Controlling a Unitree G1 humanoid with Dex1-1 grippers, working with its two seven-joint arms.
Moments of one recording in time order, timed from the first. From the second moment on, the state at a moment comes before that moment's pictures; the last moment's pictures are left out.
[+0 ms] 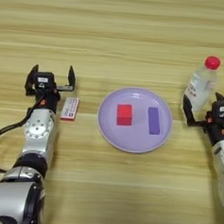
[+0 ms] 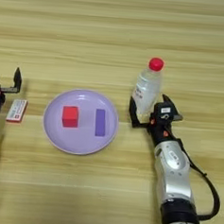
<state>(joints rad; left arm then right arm) -0.46 0.17 0.18 0.99 -0.07 -0.69 -0.03 -0.18 -0.16 -0.11 0.46 0.16 -0.38 0.28</state>
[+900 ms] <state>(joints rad) -0.48 0.17 0.18 1.02 -0.07 -0.69 -0.03 -0.14 -0.15 -0.13 0.19 0.20 -0.51 0.31</state>
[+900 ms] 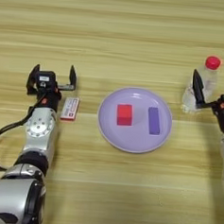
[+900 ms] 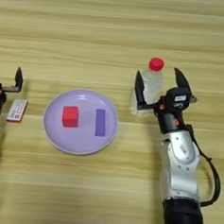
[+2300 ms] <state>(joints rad) -0.49 0.17 0.18 1.04 -0.07 -0.69 -0.03 -0.19 -0.08 0.27 0.12 0.00 -0.13 0.37</state>
